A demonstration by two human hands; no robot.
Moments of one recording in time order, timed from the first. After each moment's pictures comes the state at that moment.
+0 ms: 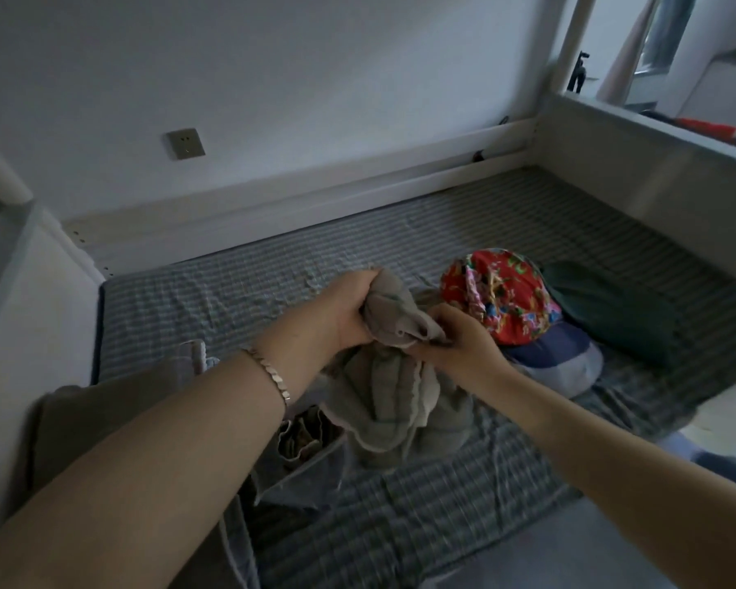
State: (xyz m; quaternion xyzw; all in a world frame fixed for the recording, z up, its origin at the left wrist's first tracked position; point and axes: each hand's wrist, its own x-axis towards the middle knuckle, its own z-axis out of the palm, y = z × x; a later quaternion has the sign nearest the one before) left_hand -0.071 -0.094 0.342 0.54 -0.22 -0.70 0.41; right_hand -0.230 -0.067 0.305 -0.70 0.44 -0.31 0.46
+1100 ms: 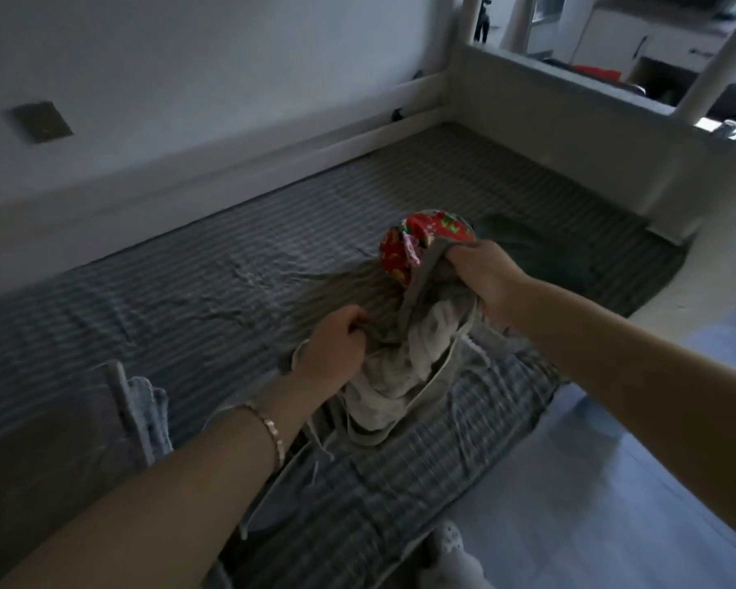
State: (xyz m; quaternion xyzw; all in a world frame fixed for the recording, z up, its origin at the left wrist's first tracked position) left_hand -0.089 -0.085 0.267 0.63 -0.64 -0.36 0.26; right_hand -0.262 -0.127 0.332 -0.41 0.66 -0.38 0.51
